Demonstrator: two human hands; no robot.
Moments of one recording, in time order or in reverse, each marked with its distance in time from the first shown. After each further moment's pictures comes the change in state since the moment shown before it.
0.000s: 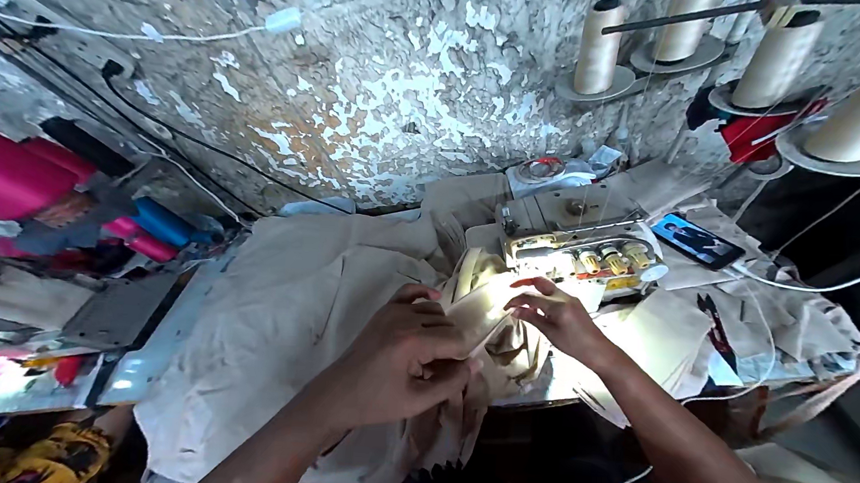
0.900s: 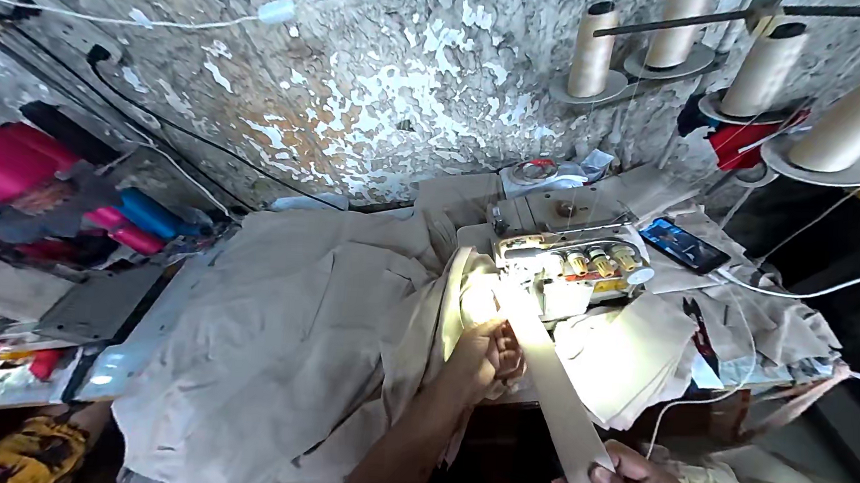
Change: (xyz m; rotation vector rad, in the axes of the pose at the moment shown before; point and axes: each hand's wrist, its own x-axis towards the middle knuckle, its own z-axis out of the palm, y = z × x) left_hand 0.042 -0.027 0.168 -1.531 0.506 -1.327; right_hand -0.175 -0.087 -0.016 0.831 0.068 0.397
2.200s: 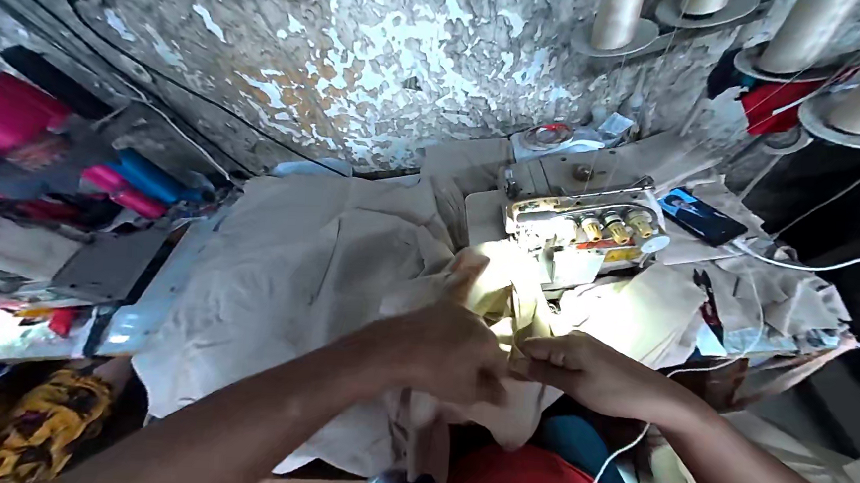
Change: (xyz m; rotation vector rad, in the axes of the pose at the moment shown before) left_hand -0.115 0.098 -0.003 1.979 -0.903 0.525; right_hand 0.111 -0.049 0.012 -0.701 -0.547 0.036
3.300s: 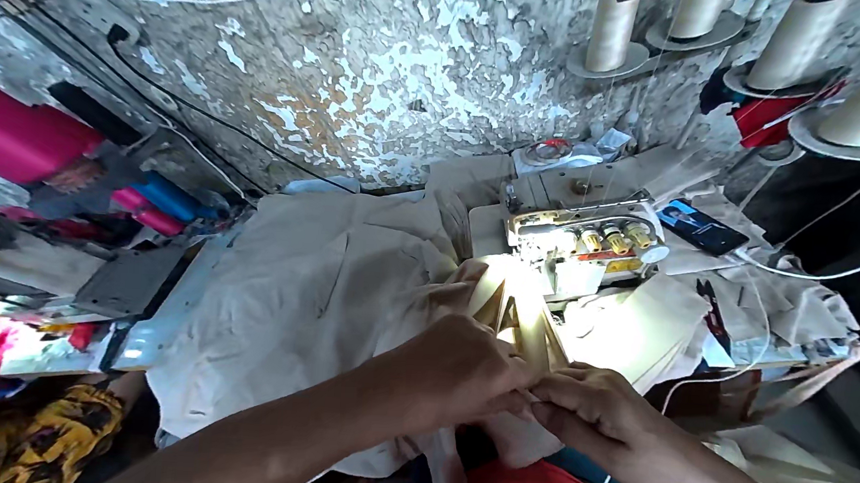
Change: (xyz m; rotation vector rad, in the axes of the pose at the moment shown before) left_hand -0.008 0.013 0.011 0.263 0.359 0.181; right_hand -0.025 -0.014 0.029 -0.151 0.348 -0.339
